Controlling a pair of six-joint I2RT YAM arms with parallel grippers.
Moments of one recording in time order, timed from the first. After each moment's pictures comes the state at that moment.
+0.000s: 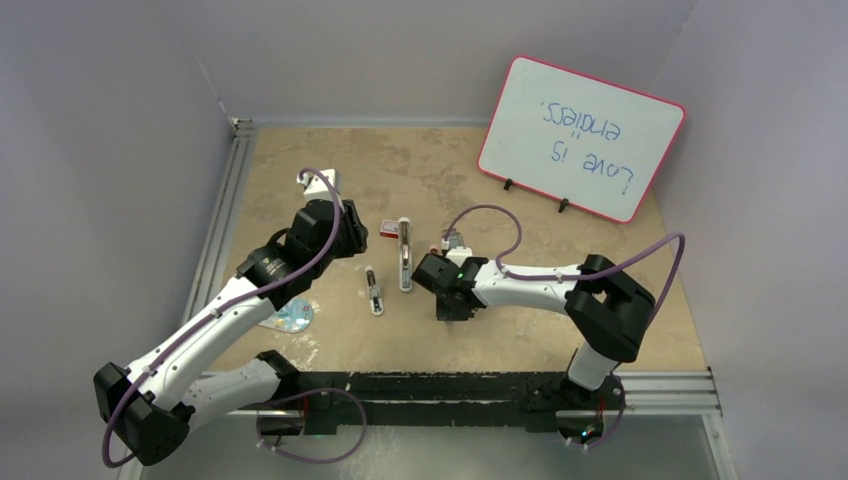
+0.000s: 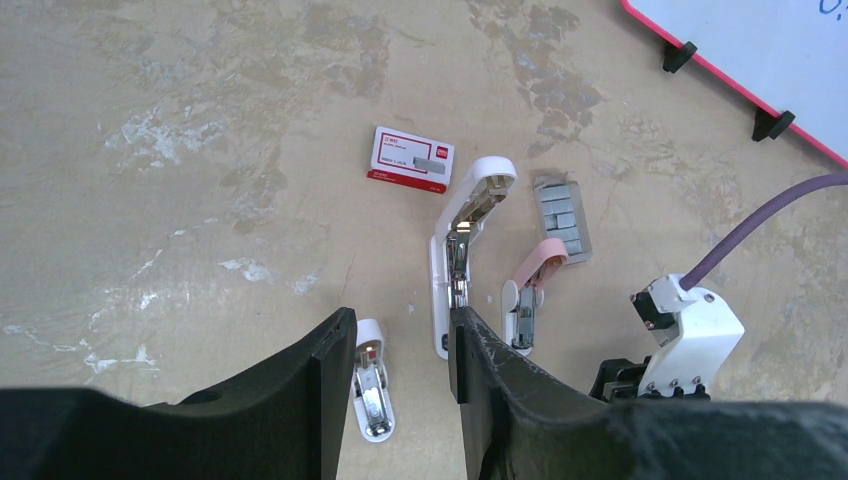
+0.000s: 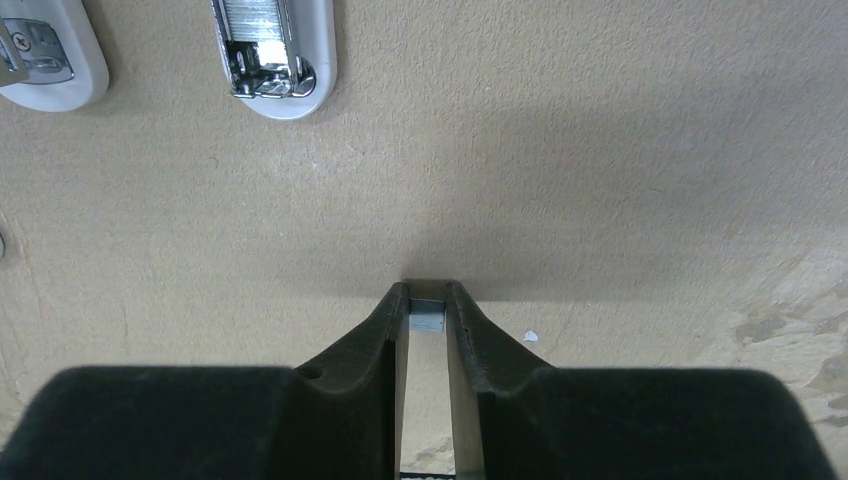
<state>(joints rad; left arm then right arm) -0.65 0.99 0.93 -0.51 -0.37 -0.58 1.03 1.68 0.99 -0.65 0.26 1.04</state>
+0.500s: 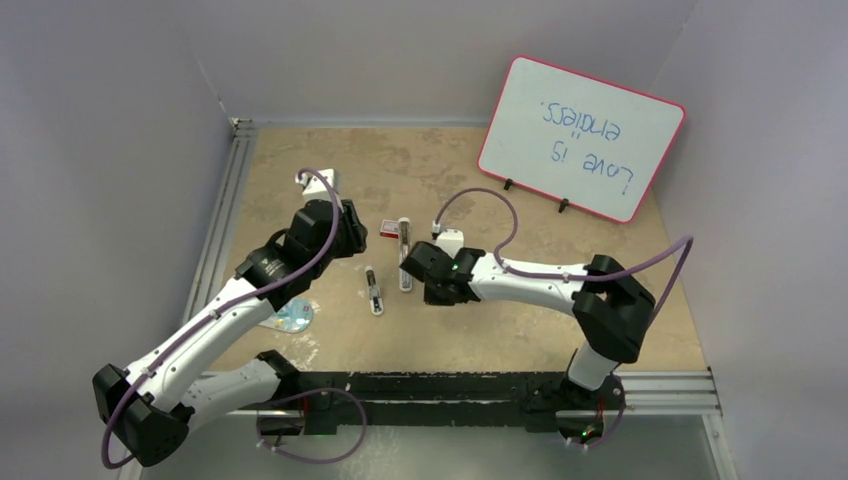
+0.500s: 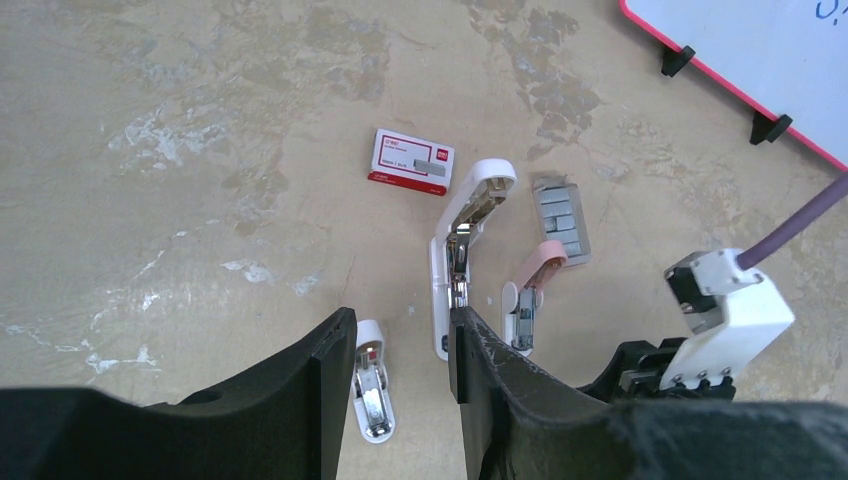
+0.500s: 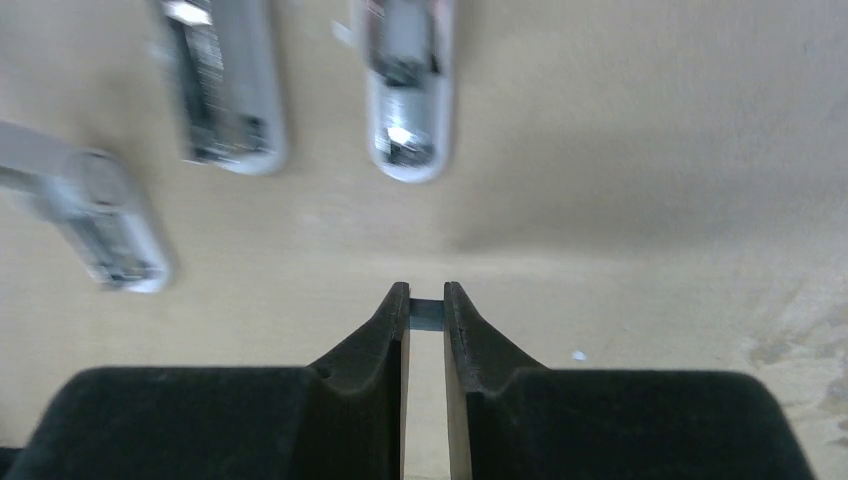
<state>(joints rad) -0.65 0.99 0.93 -0.51 -0.37 -0.58 1.05 1.67 1.07 -0.66 0.34 1.04</state>
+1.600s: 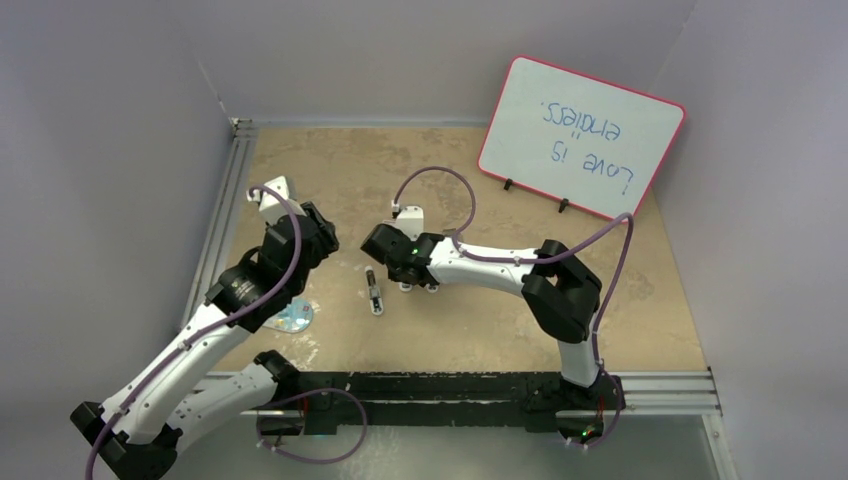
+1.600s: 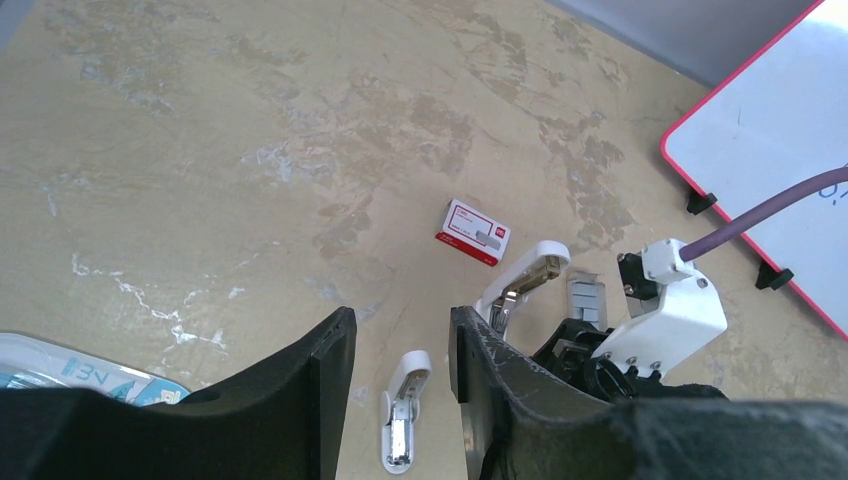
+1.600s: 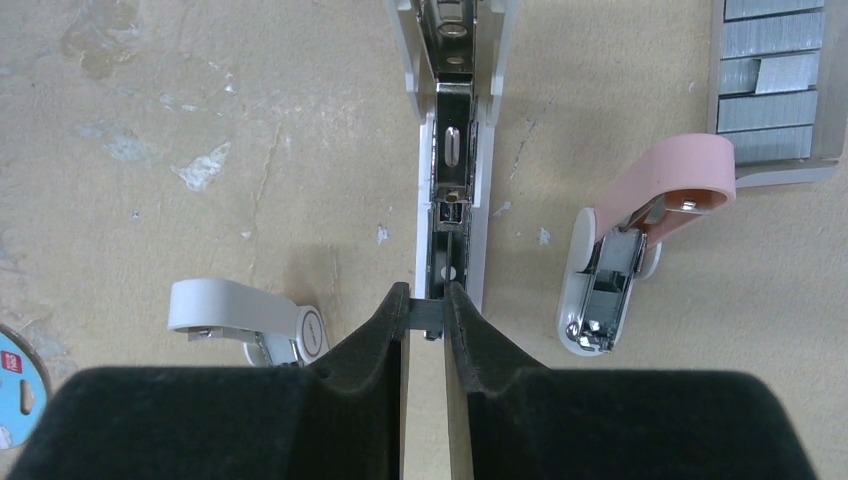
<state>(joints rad) -0.65 0.81 0.92 -0.61 -0.63 -0.72 1.07 1.94 1.44 -0.59 0.50 0.92</state>
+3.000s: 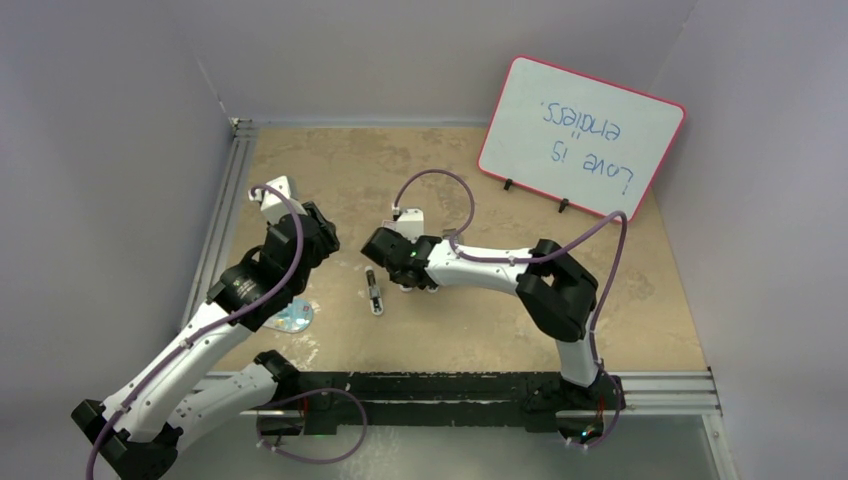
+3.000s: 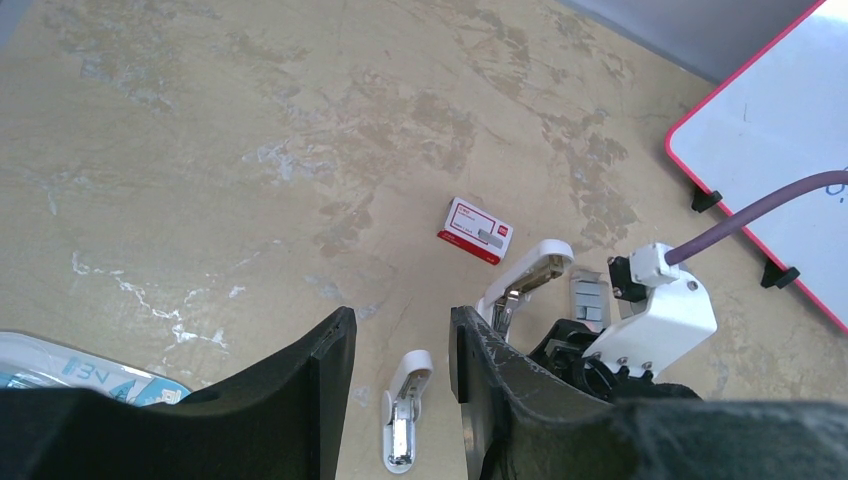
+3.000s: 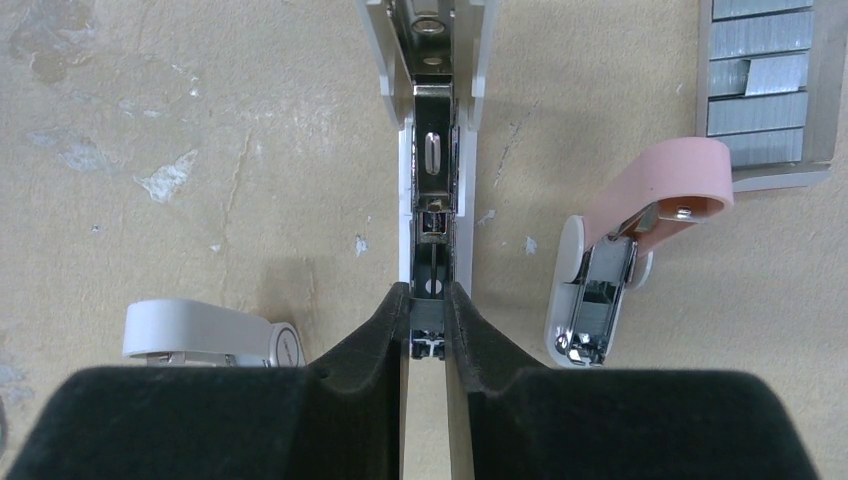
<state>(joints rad) -0.65 0.82 0.92 -0.61 -0.63 -0.72 1.07 1.97 1.43 -0.57 0.53 0.92</state>
